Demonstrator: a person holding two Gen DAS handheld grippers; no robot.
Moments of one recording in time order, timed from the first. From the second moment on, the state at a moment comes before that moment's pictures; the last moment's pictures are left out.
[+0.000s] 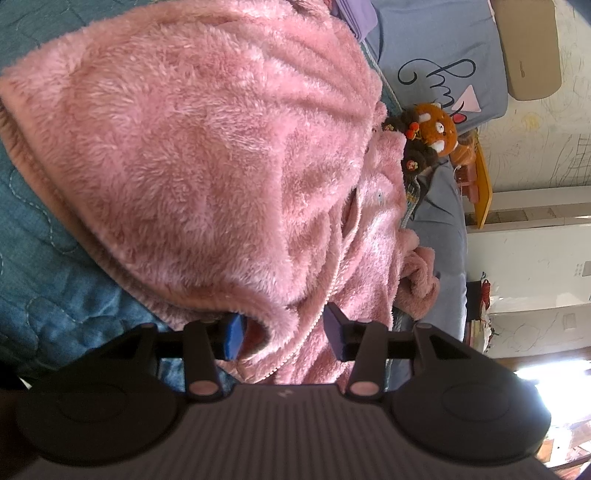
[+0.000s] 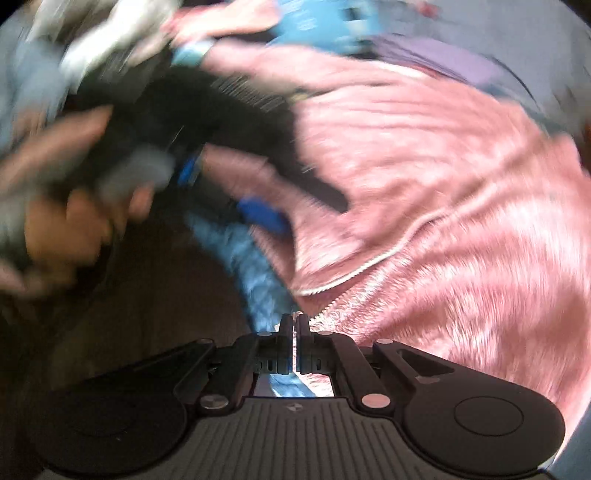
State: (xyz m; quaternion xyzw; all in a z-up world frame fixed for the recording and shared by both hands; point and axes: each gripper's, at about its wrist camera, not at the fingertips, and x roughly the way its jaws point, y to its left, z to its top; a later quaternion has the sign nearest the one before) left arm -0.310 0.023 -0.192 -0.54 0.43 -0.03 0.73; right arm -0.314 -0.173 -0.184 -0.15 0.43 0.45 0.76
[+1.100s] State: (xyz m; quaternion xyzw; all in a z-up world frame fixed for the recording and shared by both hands) left arm -0.301 0.000 -0.203 -0.54 0.47 -0.09 0.69; right arm -0.300 -0.196 -0.201 0.00 0.49 0.43 0.76
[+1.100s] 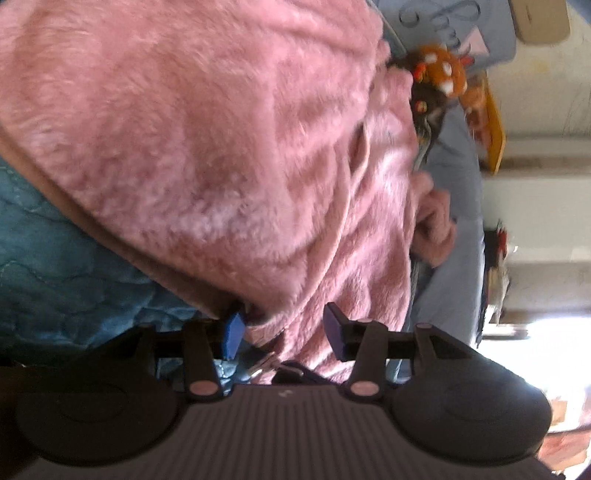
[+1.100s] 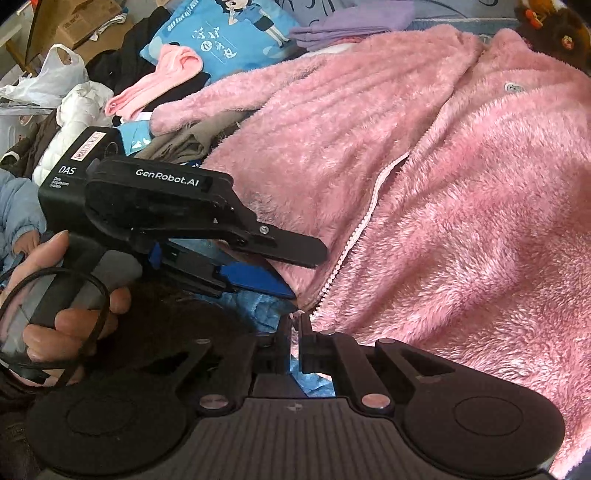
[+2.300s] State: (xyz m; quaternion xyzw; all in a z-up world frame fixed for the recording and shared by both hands) left arm -0.318 0.005 -0.199 -0.56 0.46 -0.12 0.68; right arm -0.287 -0.206 -0.182 0.02 0.43 0.38 0.82
